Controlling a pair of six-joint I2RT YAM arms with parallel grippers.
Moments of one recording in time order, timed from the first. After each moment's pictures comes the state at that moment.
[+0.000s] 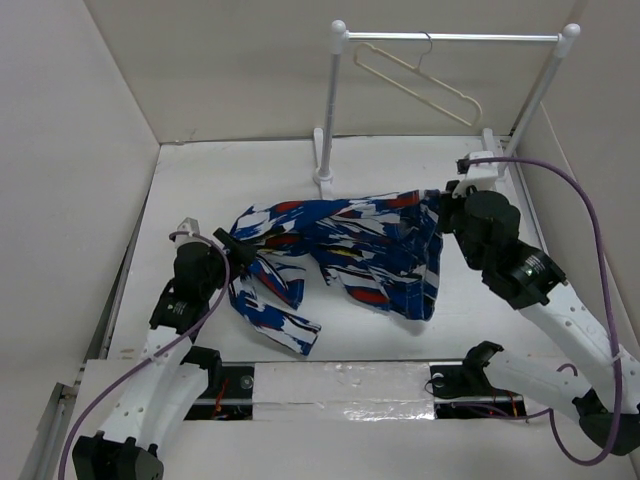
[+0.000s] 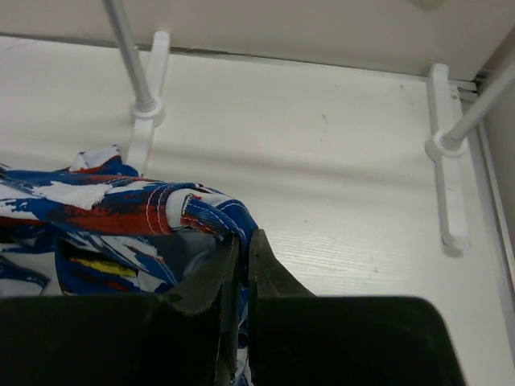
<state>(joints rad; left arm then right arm) -0.19 0.63 0.45 -0.33 0.00 -0.86 0.68 0.92 1.13 -0.46 0.59 0.12</state>
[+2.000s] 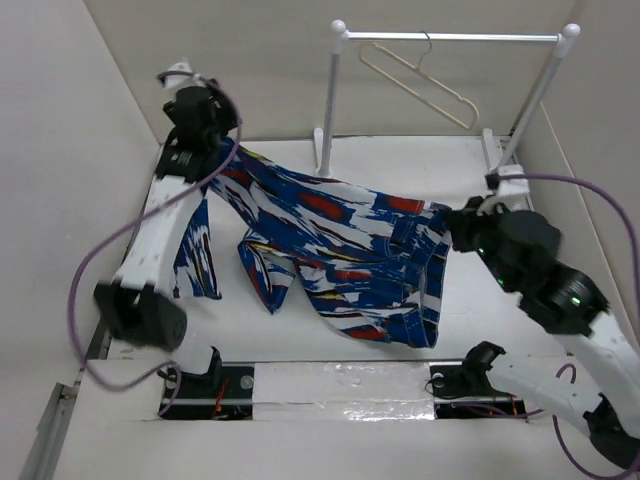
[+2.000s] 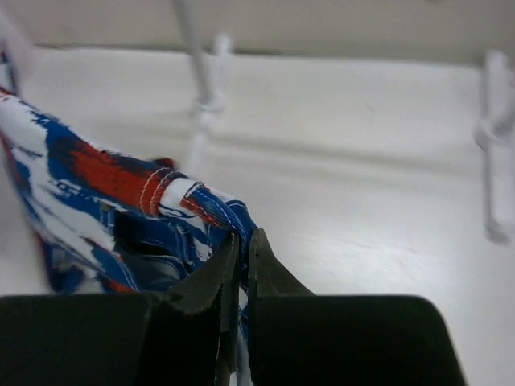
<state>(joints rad) -0.19 1.44 1.59 -0.33 -0.37 -0.44 0.74 0.75 1.23 -0.68 0.48 0.23</state>
